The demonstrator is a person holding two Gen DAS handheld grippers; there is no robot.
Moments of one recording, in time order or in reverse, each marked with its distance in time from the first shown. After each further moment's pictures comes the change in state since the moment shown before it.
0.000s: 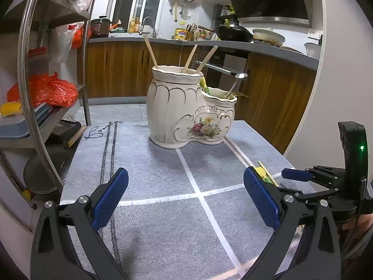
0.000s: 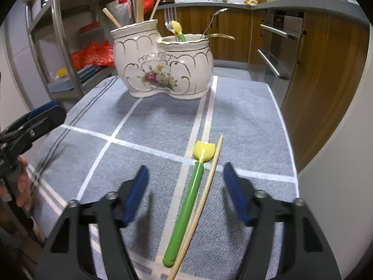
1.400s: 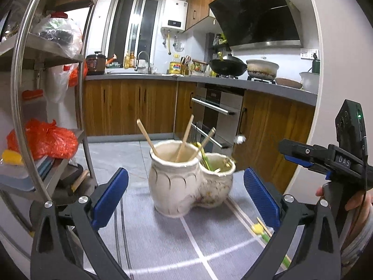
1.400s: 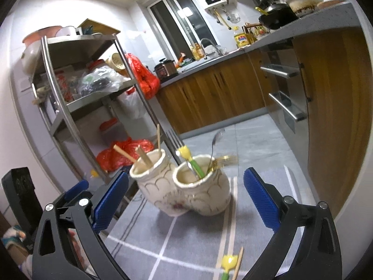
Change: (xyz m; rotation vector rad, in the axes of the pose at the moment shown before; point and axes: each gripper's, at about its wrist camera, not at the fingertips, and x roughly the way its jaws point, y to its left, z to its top) left arm -0.019 -0.001 0.082 0.063 -0.193 0.003; right arm -0.048 -0.047 0.092 0.284 -0.406 0.252
